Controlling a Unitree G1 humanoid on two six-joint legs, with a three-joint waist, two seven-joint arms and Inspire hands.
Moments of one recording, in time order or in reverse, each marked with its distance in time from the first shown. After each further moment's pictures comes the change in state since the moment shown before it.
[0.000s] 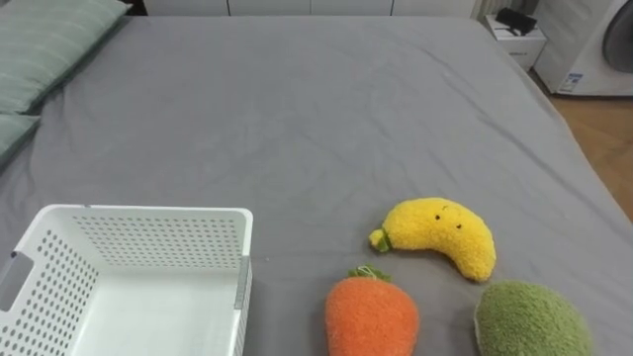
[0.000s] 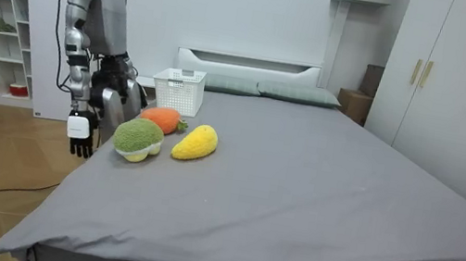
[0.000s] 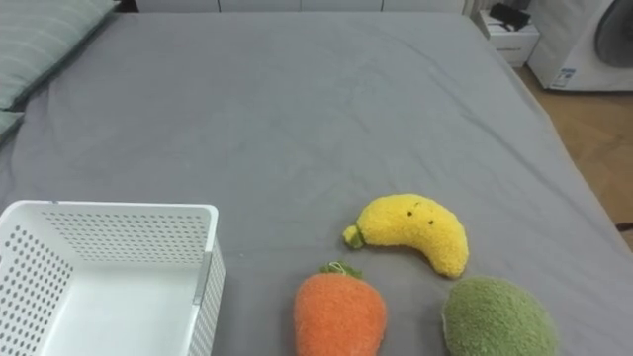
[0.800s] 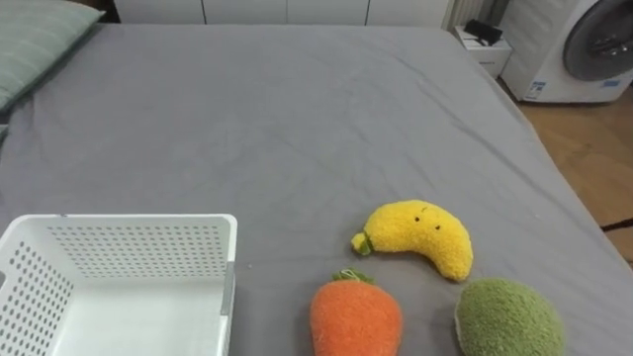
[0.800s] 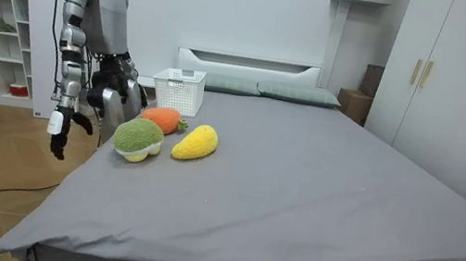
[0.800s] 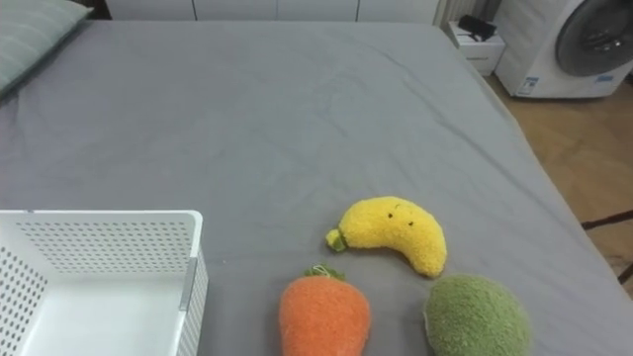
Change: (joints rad) left arm 0.010 0.039 0.136 0.001 -0.003 0.026 -0.017; right arm -0.001 -0.023 -0.321 0.021 0.222 0.028 -0.169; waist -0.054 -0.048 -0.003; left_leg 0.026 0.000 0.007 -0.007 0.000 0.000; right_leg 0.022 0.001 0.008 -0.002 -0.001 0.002
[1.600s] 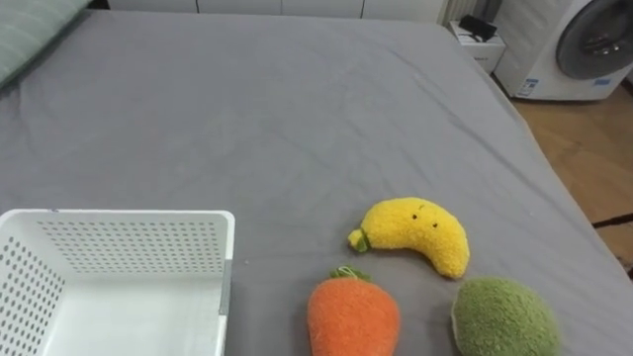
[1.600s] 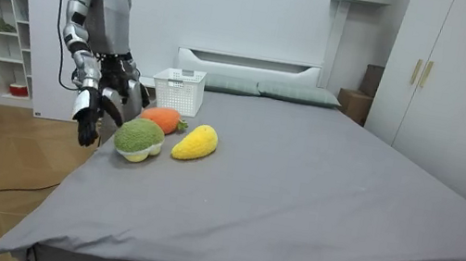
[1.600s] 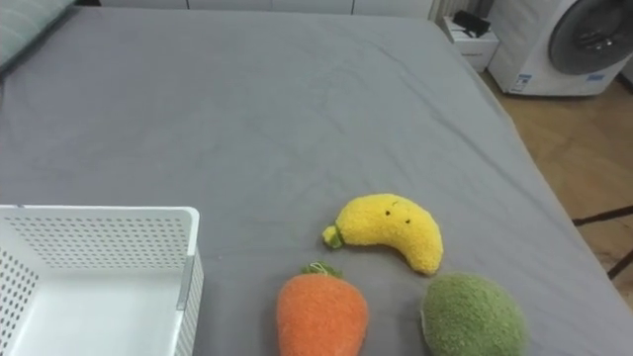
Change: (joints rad) left arm 0.009 0.020 0.017 -0.024 0.000 -0.033 0.005; right arm -0.044 -0.063 -0.033 -0.553 -0.073 -0.095 -0.205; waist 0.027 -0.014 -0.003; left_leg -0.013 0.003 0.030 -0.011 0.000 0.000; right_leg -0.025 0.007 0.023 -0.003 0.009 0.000
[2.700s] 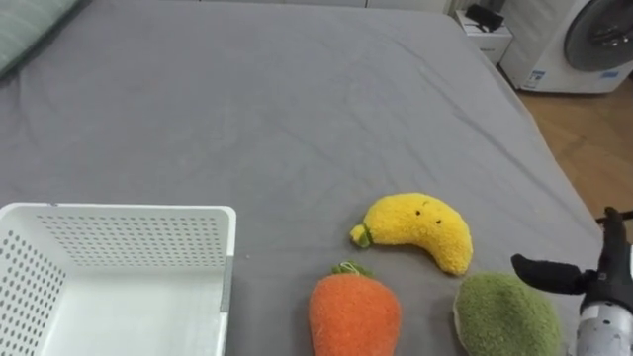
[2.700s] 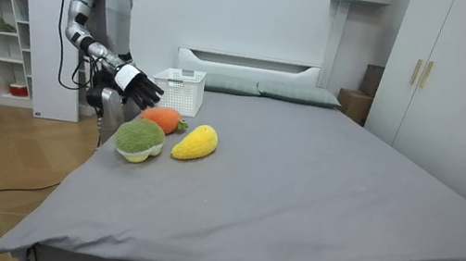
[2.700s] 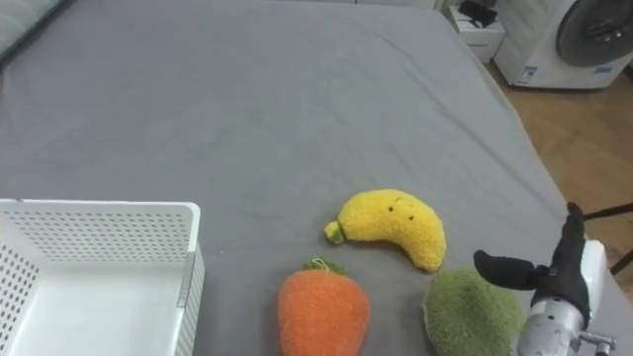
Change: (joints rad) left arm 0.006 -0.014 -0.040 -0.028 -0.001 0.025 0.038; right arm 0.003 0.012 0.162 -0.414 -0.319 0.011 0.067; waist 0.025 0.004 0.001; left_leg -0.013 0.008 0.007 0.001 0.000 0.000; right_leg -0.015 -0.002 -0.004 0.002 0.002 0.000
